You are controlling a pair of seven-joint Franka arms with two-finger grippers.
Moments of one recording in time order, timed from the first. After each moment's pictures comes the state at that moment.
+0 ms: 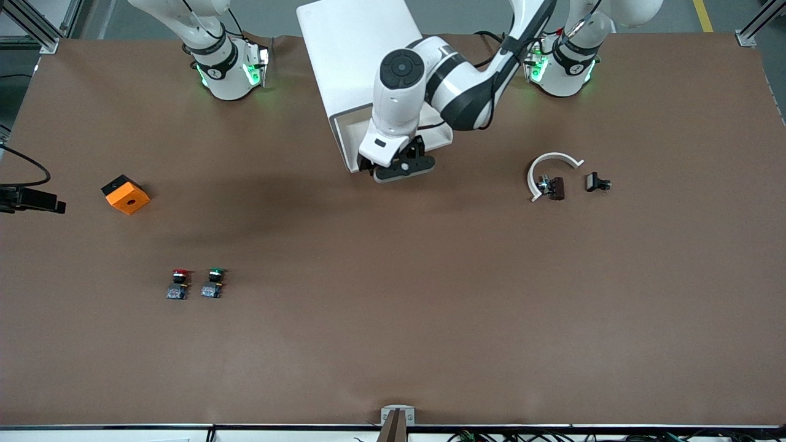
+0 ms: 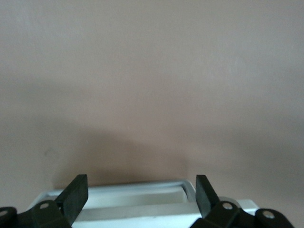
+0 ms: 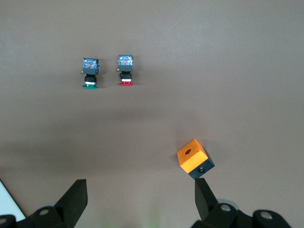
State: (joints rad) left arm -0.95 0.42 0.03 -1.68 -0.12 2.16 -1.14; right arm -0.11 0.31 -0.09 -1.31 0.01 1.45 -0.18
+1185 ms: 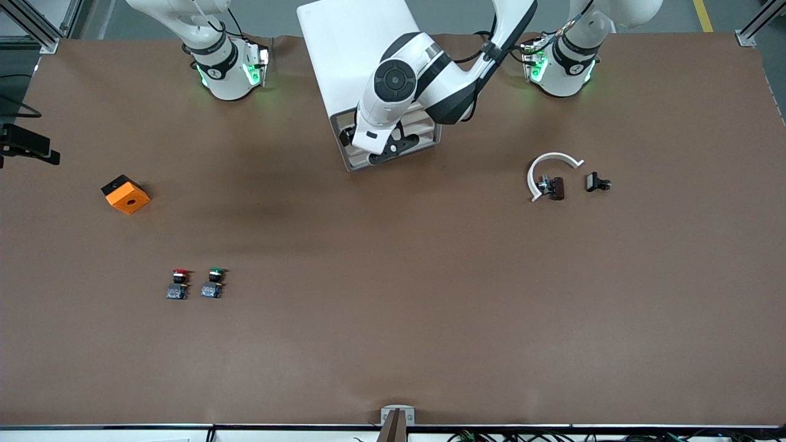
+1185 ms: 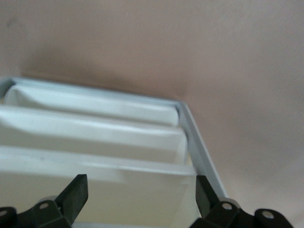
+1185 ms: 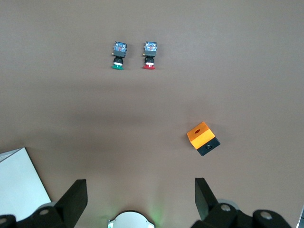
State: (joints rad) left arm -0.94 0.45 -0.03 -1.70 -0.47 2.10 -1.24; right arm -0.04 0.13 -0.09 -1.32 0.01 1.31 -0.18
